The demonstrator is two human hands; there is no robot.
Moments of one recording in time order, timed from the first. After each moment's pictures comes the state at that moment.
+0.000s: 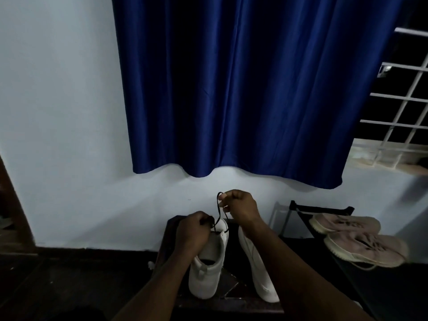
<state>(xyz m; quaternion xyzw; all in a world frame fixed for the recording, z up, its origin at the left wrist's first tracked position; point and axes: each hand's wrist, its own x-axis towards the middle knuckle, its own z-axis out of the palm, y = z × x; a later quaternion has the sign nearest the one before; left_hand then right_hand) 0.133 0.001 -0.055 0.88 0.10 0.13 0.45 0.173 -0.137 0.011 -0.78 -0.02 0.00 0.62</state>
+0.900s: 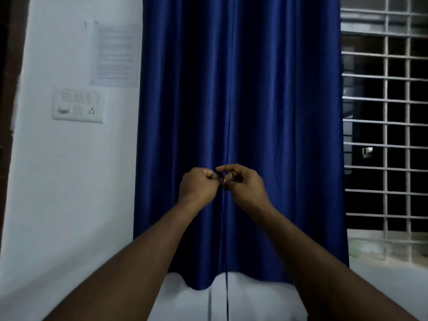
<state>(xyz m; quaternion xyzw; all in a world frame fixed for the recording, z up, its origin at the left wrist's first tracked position) 0.148 0.016 0.317 0.81 -0.05 0.39 0.45 0.167 -0.130 0.314 -0.72 -0.33 -0.26 0.56</state>
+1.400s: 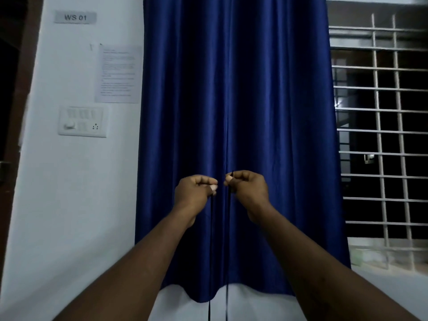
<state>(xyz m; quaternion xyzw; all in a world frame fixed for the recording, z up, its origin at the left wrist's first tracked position) 0.130 0.018 0.324 0.71 -0.10 0.35 0.61 0.171 -0.132 0.337 -0.67 -0.23 -0.26 0.66</state>
